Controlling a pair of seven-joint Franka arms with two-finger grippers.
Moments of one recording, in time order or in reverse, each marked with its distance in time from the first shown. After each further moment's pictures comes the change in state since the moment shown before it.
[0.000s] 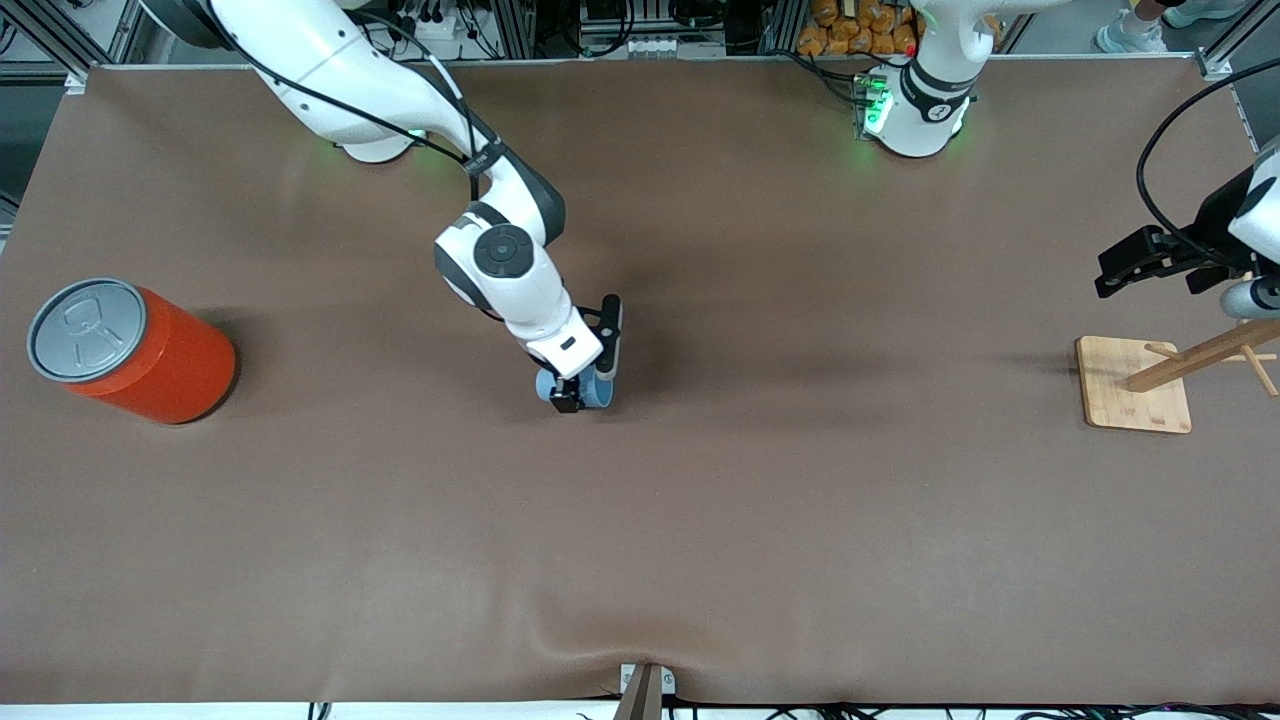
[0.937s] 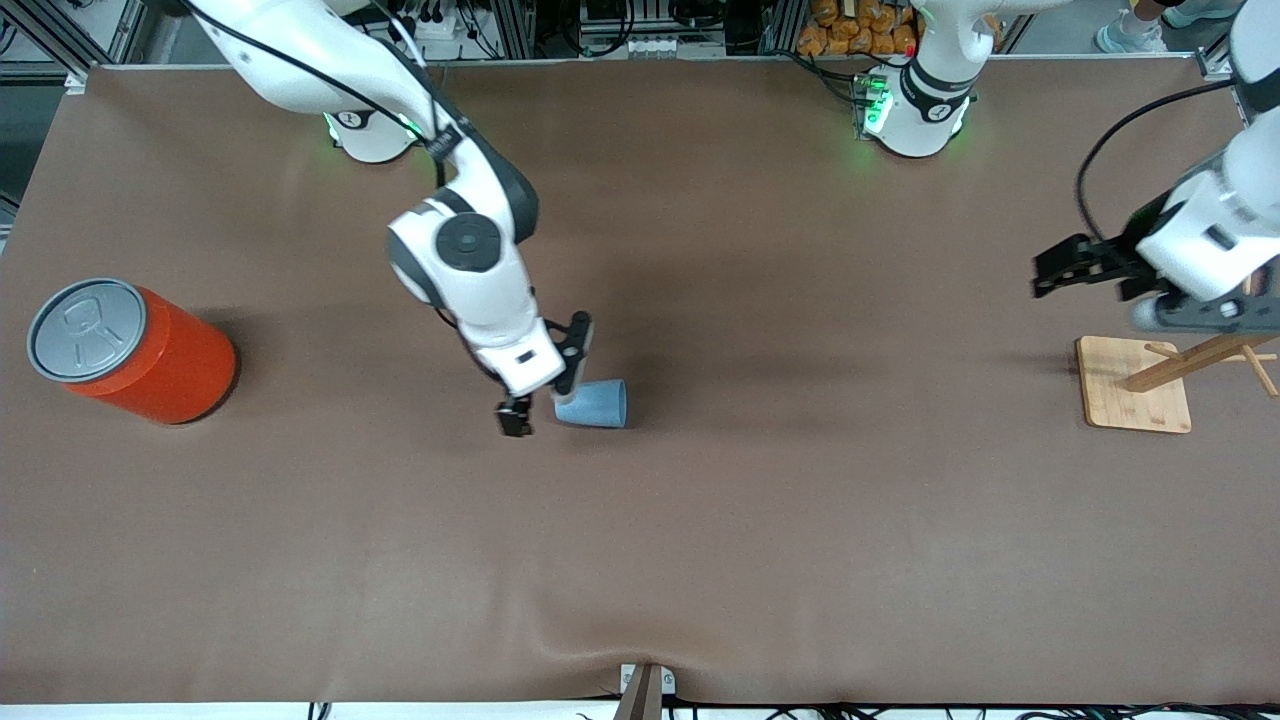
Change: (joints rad) left arm -0.030 0.063 -0.056 -0.005 -0.086 -0.030 -0.001; right arm -0.093 -0.167 -0.018 0.089 0.058 -0.283 0.088
